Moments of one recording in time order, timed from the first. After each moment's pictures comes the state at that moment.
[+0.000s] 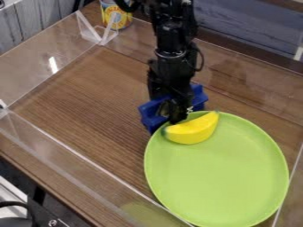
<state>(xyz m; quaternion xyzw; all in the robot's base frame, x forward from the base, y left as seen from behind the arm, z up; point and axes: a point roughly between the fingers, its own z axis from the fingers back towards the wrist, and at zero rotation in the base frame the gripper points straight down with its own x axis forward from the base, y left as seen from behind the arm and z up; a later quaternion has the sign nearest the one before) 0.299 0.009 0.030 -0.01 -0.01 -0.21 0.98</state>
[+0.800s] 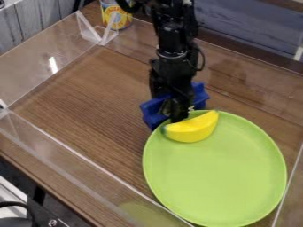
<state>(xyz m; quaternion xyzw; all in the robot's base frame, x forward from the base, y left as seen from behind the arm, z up) 0.303 0.009 0.027 -0.01 -0.02 -0.21 0.98</state>
